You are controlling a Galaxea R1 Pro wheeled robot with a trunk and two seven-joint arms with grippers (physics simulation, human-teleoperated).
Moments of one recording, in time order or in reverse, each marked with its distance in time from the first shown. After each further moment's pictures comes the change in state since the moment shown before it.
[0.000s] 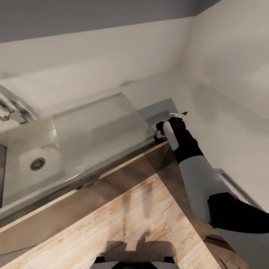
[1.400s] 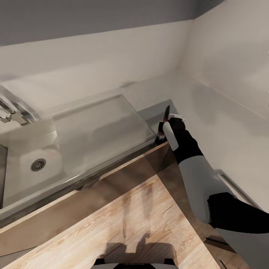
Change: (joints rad) left arm 0.000 0.000 0.000 0.000 0.000 0.000 0.000; right arm 0.001 0.000 0.000 0.010 0.004 0.004 -0.001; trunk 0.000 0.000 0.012
